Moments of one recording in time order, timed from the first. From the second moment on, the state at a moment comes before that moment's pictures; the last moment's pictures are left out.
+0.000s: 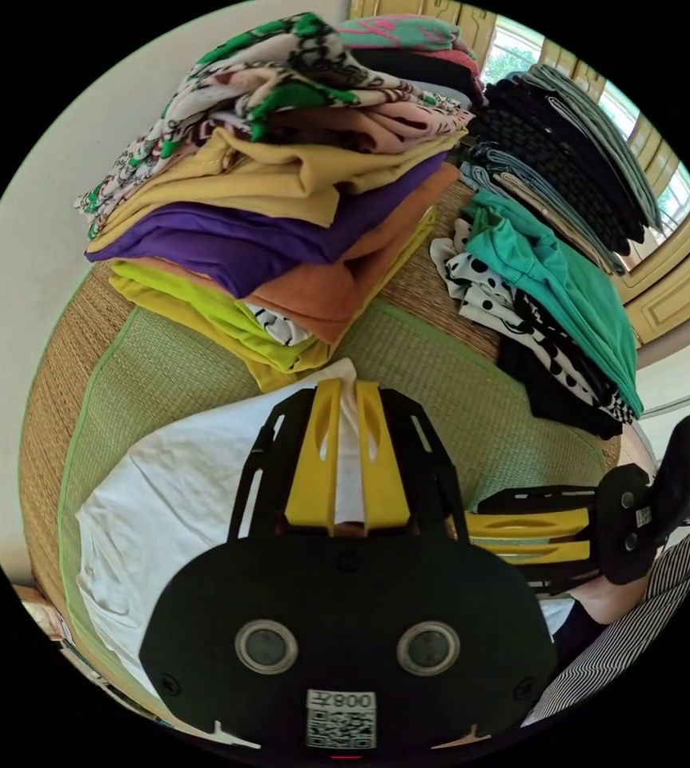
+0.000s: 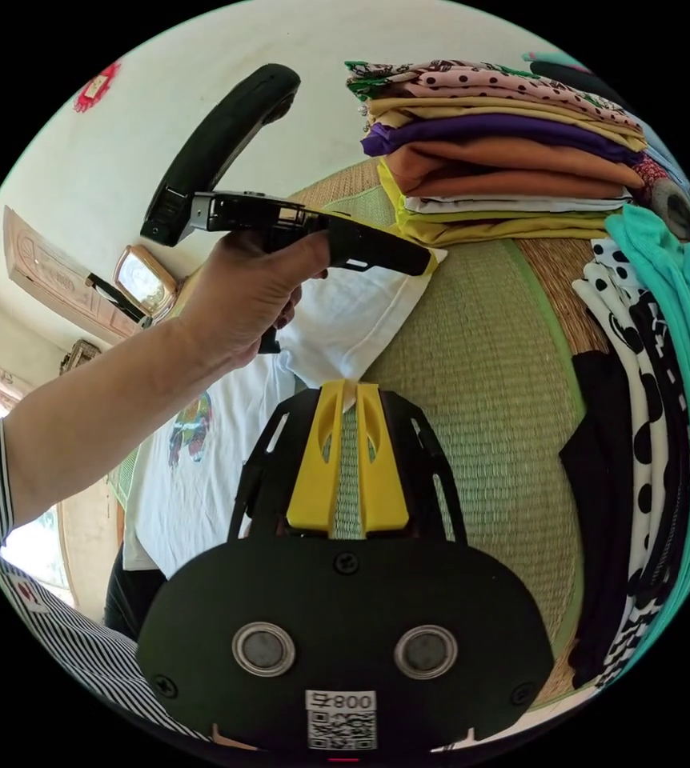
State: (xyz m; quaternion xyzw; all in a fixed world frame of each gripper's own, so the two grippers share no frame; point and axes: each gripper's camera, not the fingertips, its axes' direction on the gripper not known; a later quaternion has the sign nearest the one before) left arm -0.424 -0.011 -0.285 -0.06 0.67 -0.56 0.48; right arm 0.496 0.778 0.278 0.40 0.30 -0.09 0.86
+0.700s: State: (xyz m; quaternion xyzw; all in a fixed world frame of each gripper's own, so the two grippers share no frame) left arm -0.331 0.138 -0.255 0.00 0.62 -0.74 0.26; right arm 0.500 0.812 0.276 0.46 0.24 -0.15 0.84
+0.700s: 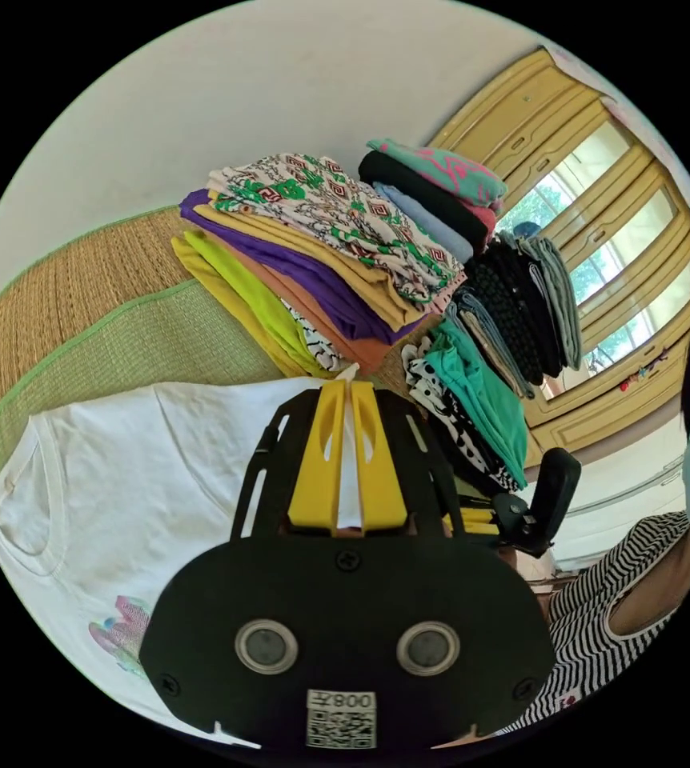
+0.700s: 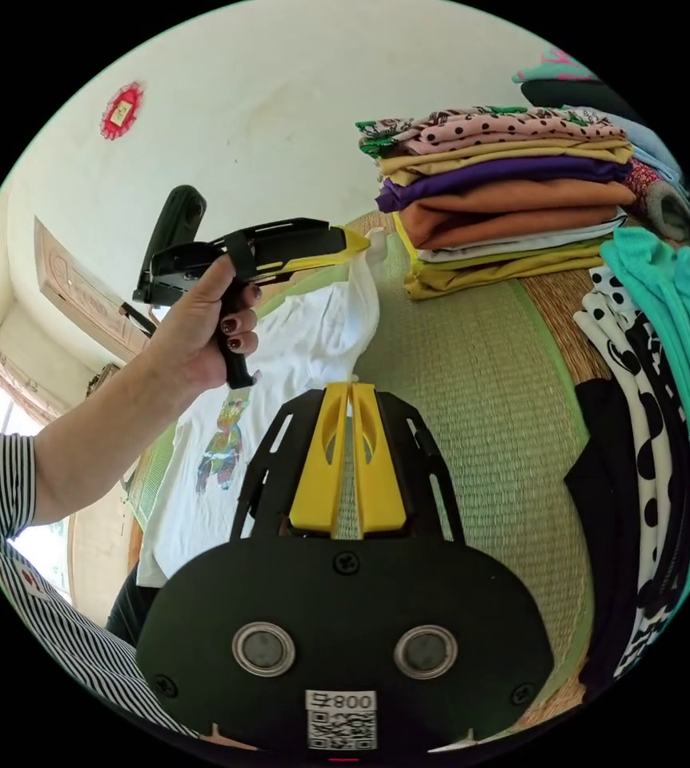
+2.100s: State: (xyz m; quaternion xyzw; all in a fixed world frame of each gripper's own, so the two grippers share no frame) left arm -0.084 0.319 -0.270 -0.10 0.57 -0.80 0.16; right arm 0.481 0.678 0.388 0.21 0.23 -0.27 0.91
